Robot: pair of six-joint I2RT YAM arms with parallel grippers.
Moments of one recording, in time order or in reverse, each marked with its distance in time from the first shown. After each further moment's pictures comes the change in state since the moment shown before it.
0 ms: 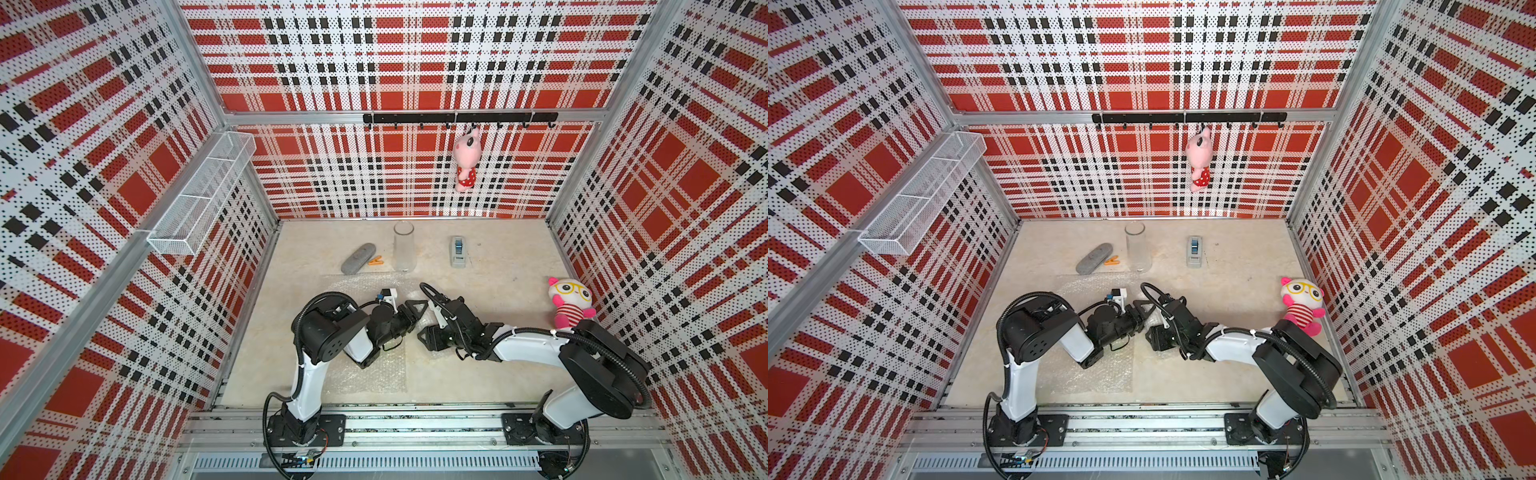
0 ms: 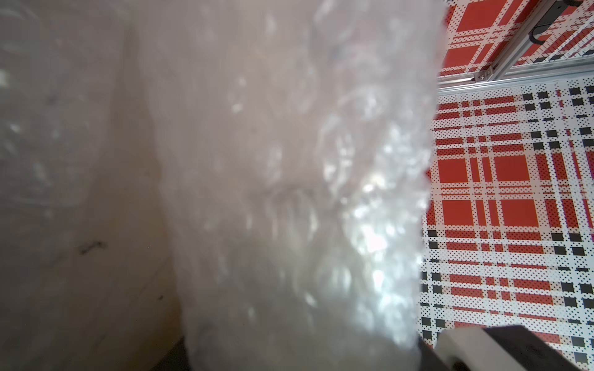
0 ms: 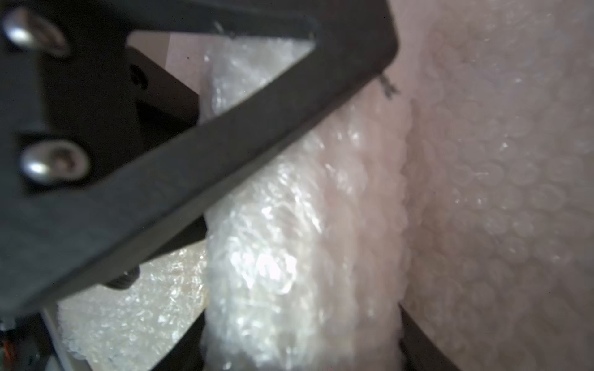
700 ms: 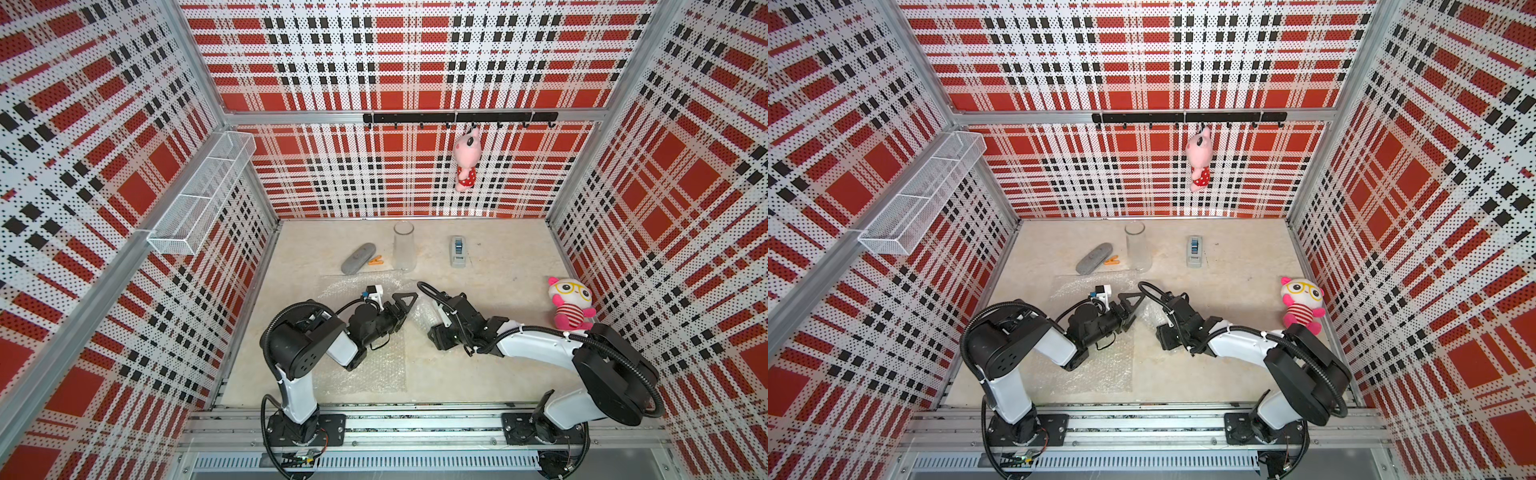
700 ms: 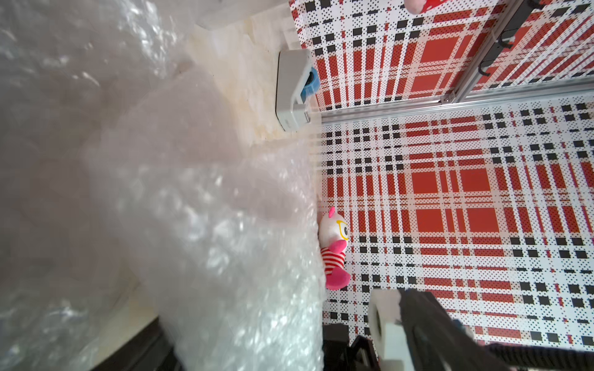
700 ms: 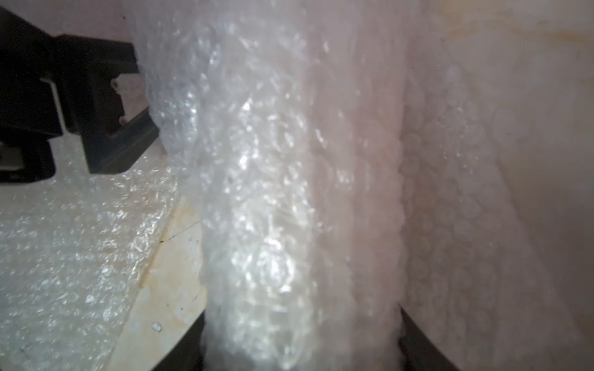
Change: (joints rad) left arm 0.072 -0.214 -0.129 -0.065 0.041 0.037; right arm -0.027 -0.056 0.060 -0.238 0.136 -0.151
